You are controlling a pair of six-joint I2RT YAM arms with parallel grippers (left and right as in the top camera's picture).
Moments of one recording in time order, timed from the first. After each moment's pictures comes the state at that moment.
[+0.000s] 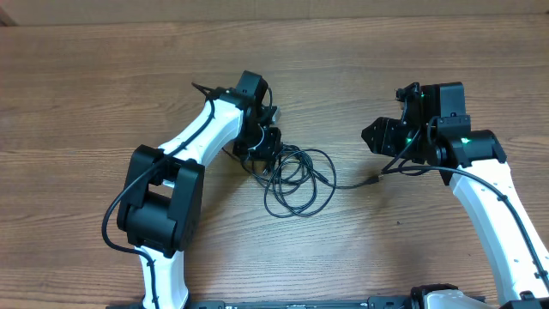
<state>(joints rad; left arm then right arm) -0.38 2.06 1.50 -0.91 0.41 -0.18 0.09 1.37 1.10 -0.75 -0.33 0.28</state>
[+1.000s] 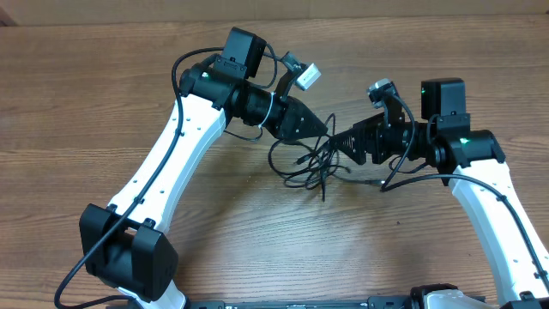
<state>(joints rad) -0.40 1.80 1.68 -0.97 1.11 0.09 0.11 1.37 1.10 -0.68 -0.77 -0.14</state>
